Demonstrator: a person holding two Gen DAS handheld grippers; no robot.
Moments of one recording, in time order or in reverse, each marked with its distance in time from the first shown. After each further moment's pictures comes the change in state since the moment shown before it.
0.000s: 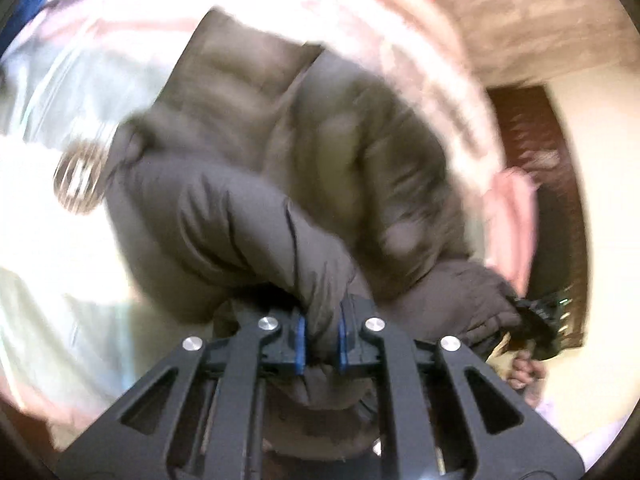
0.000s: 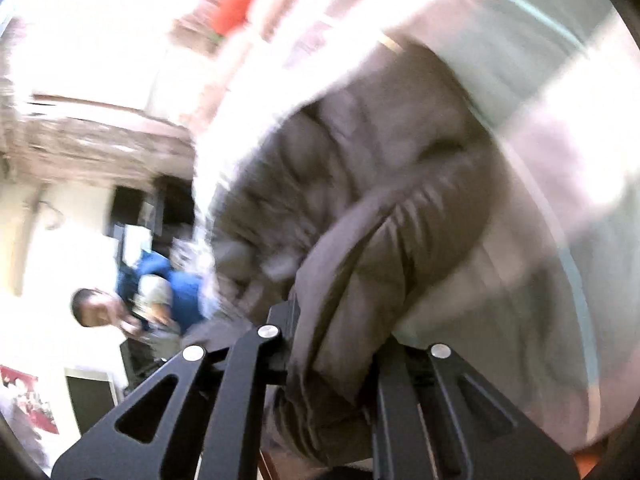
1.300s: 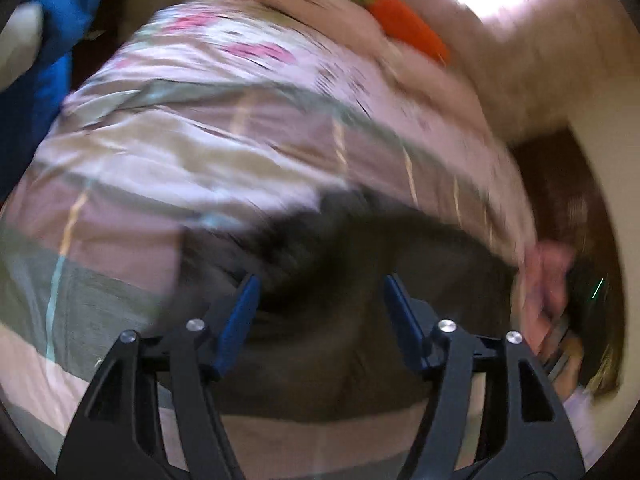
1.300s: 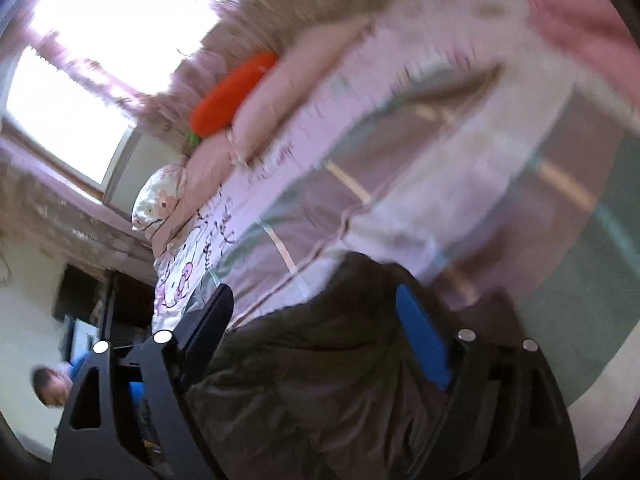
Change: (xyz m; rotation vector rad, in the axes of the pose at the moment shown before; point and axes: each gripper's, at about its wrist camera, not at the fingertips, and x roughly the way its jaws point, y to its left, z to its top) left arm 0.049 -0.072 0.196 0.133 -0.164 0.203; right arm 0.056 0.052 0.187 -0.112 -0.386 -0.235
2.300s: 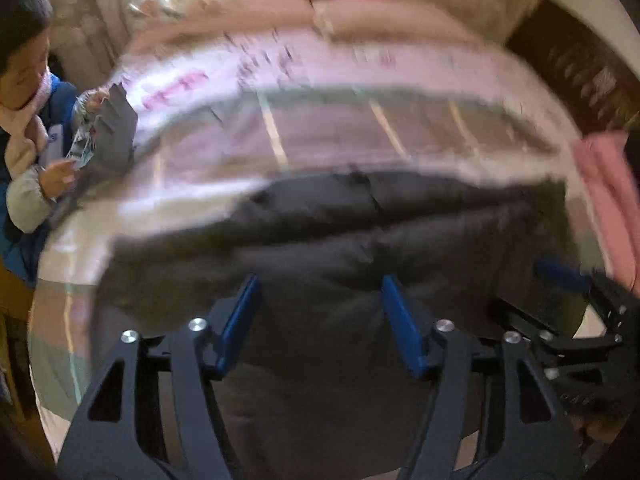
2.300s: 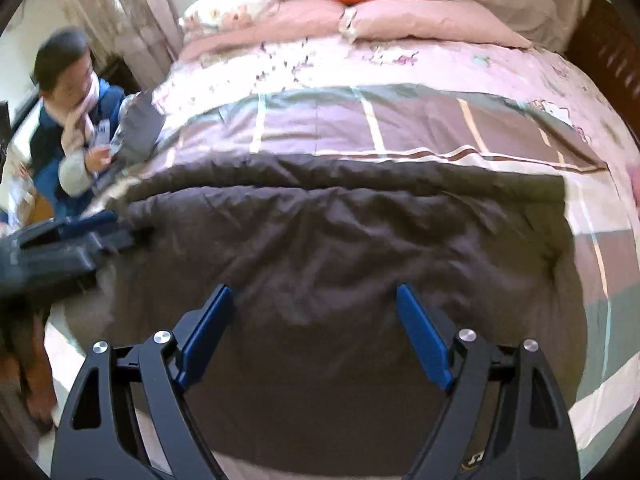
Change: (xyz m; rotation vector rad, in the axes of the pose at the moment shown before) left arm 0.133 -0.130 0.001 0.363 0.063 0.247; right arm 0.083 0.144 -0.160 -0.610 0.331 -0.171
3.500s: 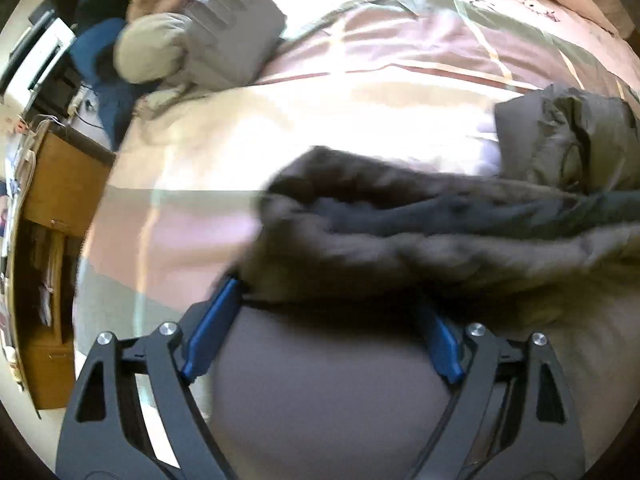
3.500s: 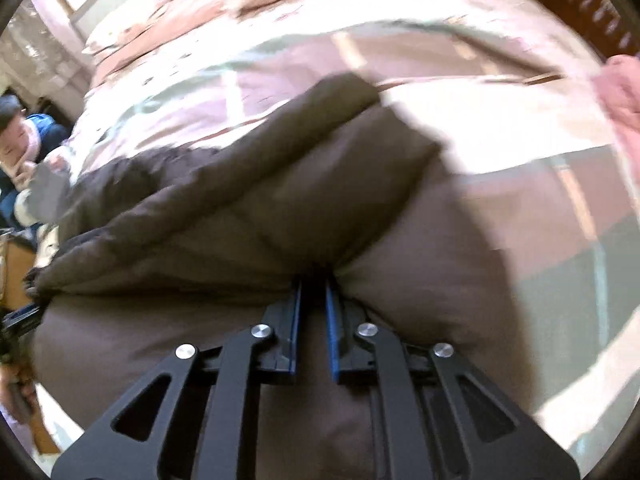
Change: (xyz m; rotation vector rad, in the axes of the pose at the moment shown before) left arm 0.053 0.158 -0.060 -0.180 0.154 0.362; right arm 0.024 -0.159 -0.021 0.235 0.055 -0.120
